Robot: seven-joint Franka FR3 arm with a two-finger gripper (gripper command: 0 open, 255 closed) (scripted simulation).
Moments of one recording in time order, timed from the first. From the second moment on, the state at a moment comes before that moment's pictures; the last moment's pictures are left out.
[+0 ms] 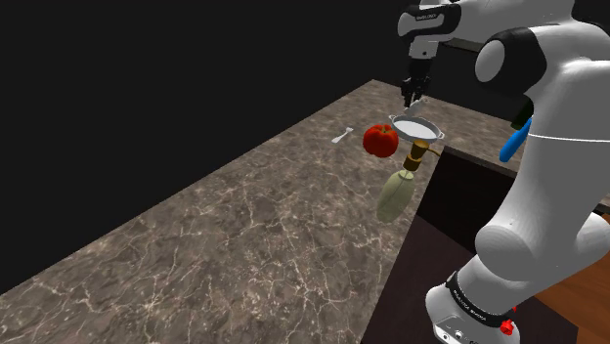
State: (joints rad) arm -0.43 0.43 -0.28 -1.36 -0.01 1.64 -0.50
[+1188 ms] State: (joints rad) arm -0.43 0.47 -0.28 -1.55 0.00 1.86 -0.49
